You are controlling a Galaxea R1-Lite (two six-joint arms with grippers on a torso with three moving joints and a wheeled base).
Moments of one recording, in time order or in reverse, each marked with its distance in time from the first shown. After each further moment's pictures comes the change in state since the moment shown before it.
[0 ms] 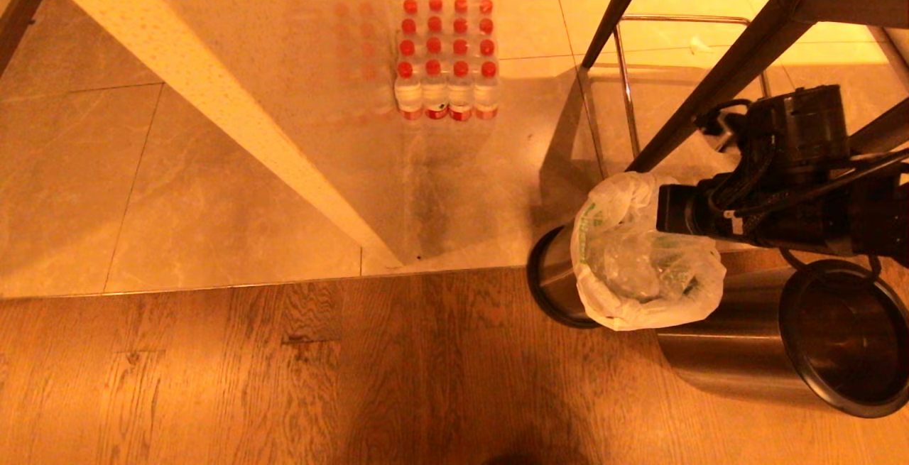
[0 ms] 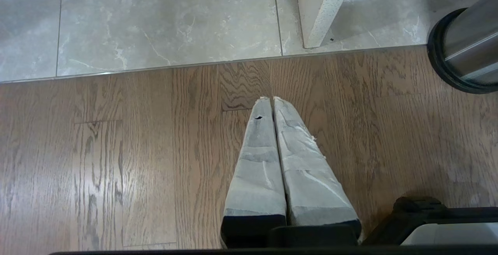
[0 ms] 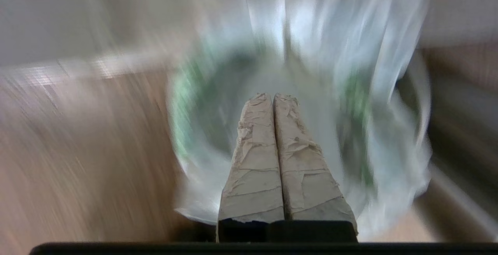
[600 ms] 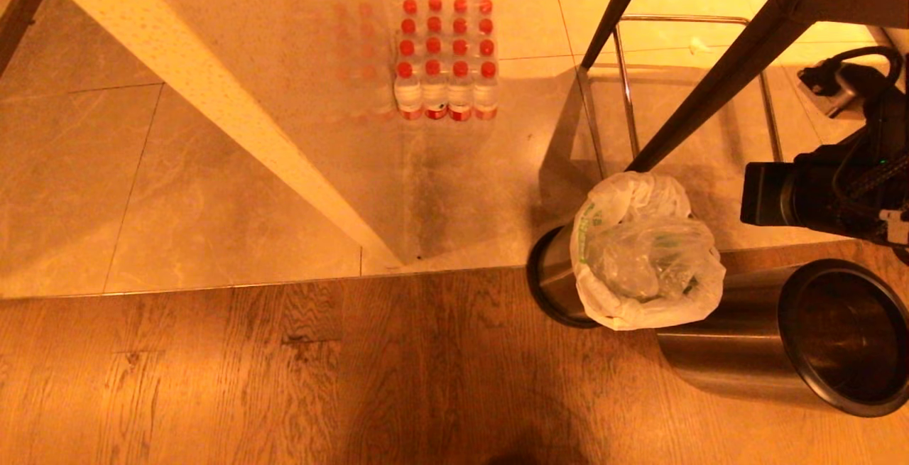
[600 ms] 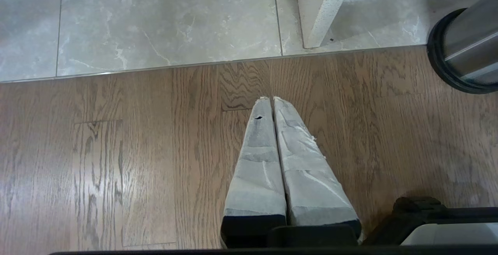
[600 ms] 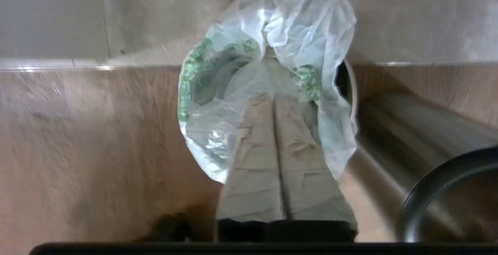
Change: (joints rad) left arm 0.000 0.000 0.000 0.000 0.000 0.000; right arm 0.000 -0.266 0.049 0.071 -0.004 -0.103
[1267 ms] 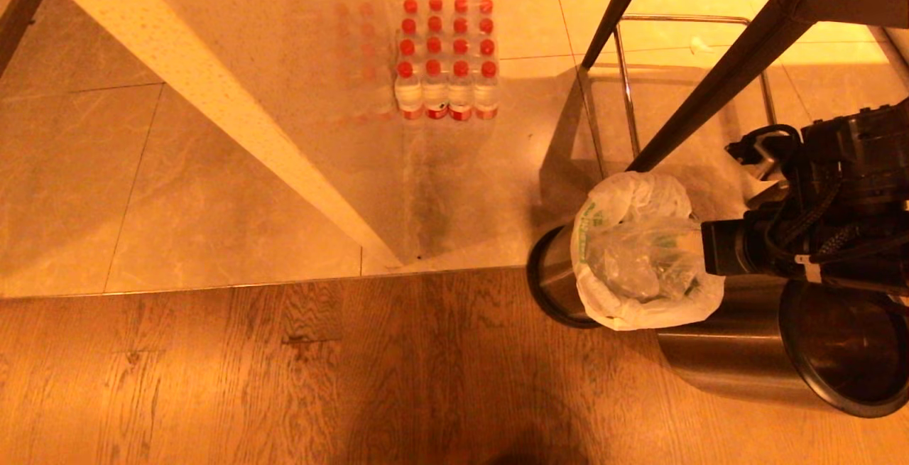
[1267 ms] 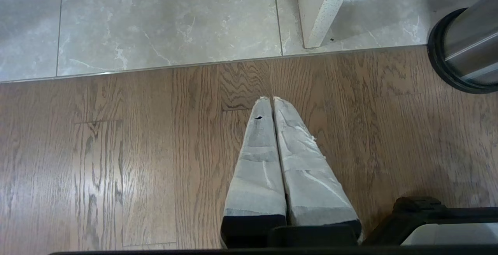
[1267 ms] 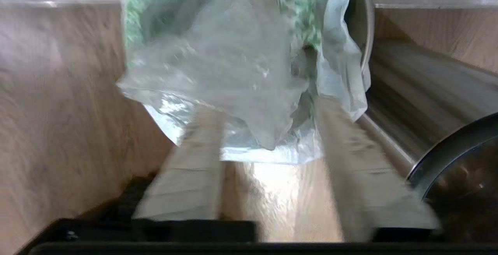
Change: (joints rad) left arm 0.000 0.000 0.000 0.000 0.000 0.000; right arm -0.002 0.104 0.078 0.011 -0.049 -0.023
